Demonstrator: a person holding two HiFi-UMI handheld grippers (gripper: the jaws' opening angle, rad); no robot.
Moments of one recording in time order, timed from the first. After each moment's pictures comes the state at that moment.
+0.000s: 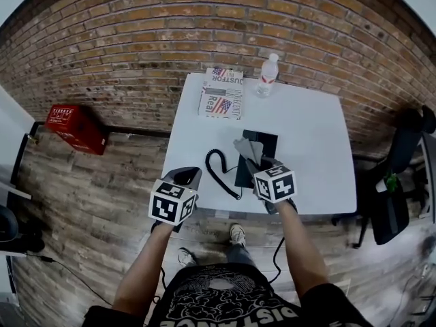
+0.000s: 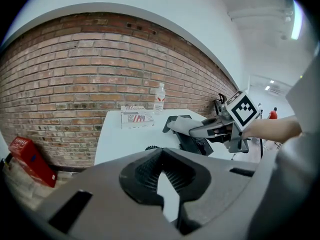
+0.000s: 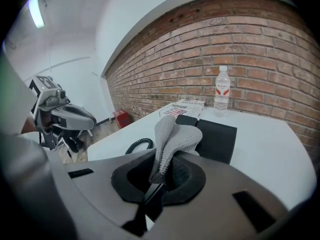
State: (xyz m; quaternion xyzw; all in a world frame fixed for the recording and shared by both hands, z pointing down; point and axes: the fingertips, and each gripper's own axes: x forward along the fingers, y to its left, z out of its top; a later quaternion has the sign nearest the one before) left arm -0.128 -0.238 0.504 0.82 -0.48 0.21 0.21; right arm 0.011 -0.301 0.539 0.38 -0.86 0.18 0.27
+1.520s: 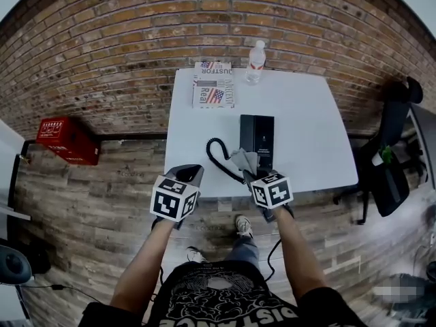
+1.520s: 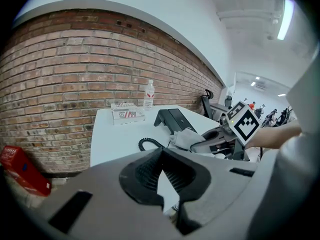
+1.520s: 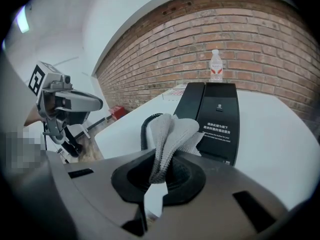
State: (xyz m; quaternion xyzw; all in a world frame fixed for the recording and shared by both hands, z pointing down) left arm -0.133 -0.210 0.515 0.86 -0.42 0.23 0.20; right arm 0.001 -0.221 0.589 0.41 -0.83 0.24 0.29
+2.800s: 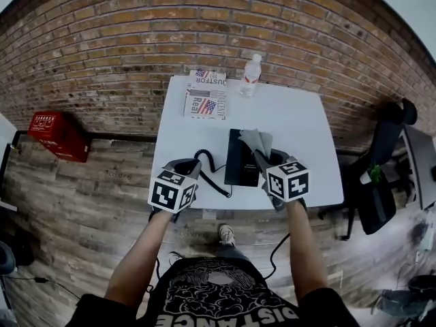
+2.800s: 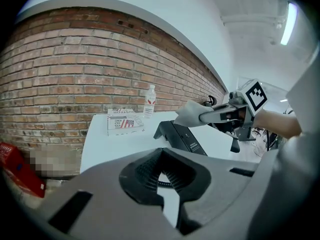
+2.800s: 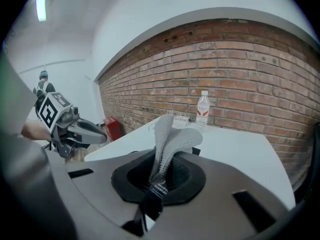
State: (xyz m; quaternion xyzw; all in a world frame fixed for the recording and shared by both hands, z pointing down) left arm -0.102 -0.261 0.498 0.86 -0.43 0.20 0.20; right arm 0.057 -0.297 0.468 0.44 -0.85 0.14 0.24
